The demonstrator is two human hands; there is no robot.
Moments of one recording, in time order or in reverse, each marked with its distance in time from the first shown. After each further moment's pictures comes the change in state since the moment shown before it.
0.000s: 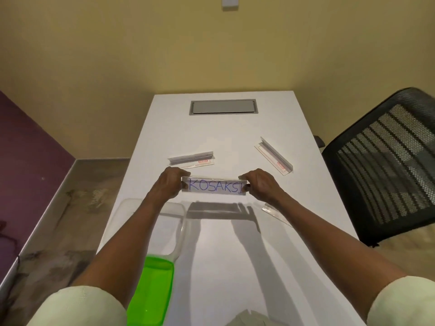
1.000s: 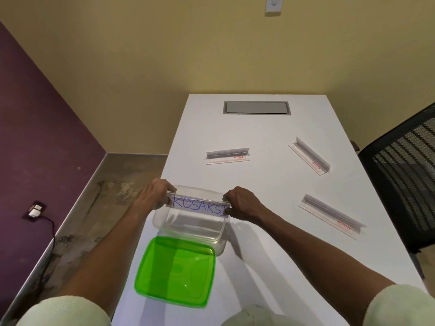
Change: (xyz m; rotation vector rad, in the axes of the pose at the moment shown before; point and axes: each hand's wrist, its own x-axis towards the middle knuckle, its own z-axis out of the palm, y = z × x) left_hand -0.093 -0.146 -0.076 0.297 -0.117 -0.202; right_hand 0.000 -0.197 0.052 -0.019 -0.202 -0.151
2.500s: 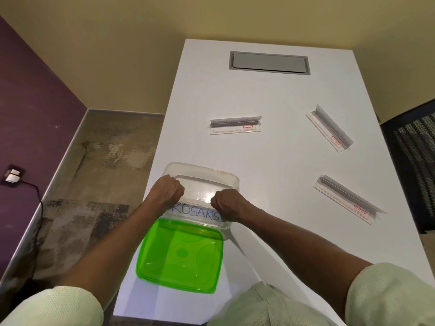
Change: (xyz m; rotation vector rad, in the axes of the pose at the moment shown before) left_hand 0.038 -0.020 0.085 0.783 -0.134 0.495; right_hand 0.045 -0.040 0.072 -0.256 -0.375 -0.235
